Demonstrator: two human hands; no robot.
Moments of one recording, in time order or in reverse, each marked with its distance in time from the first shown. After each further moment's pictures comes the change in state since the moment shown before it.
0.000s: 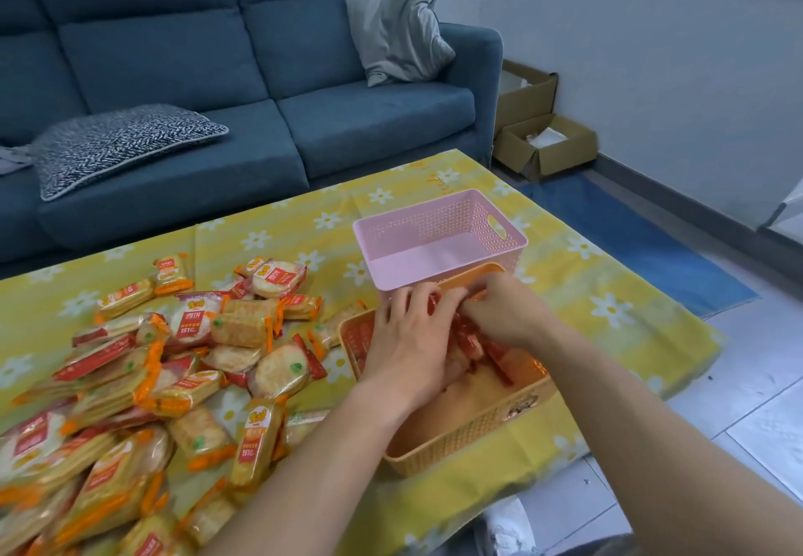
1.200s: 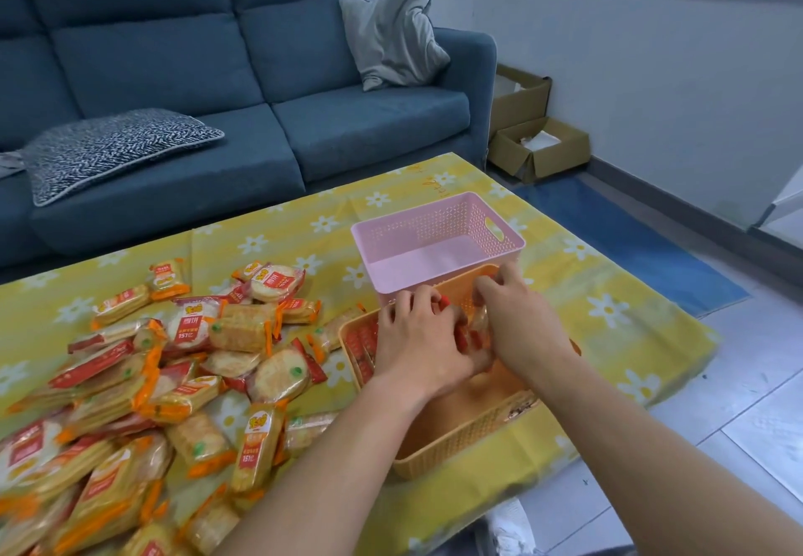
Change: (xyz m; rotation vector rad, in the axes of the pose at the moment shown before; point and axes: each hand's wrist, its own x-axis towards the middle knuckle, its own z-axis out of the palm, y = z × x) left_hand 0.012 0.011 0.001 0.001 -0.082 -0.126; right_hand -0.012 0.021 0.010 -0.482 0.243 -0.224
